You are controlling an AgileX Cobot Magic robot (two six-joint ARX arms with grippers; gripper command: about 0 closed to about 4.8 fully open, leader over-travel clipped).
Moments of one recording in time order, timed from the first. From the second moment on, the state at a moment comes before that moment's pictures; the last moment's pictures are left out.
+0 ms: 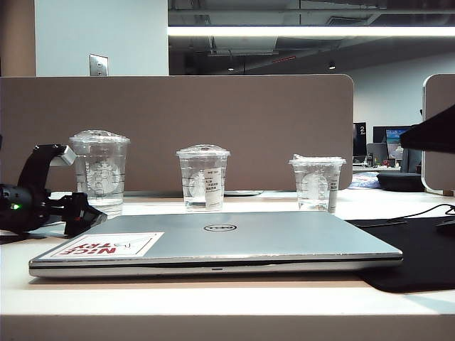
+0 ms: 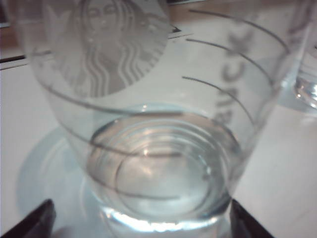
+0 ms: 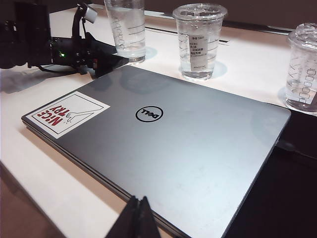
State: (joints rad) left arm 0.05 2.17 0.84 1.13 0.51 0.15; right arm 0.66 0.17 0.01 0.01 0.02 0.02
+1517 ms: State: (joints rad) left arm 0.02 2.24 0.97 1.11 0.56 0.10; right arm 0.66 0.17 0.01 0.01 0.02 0.02
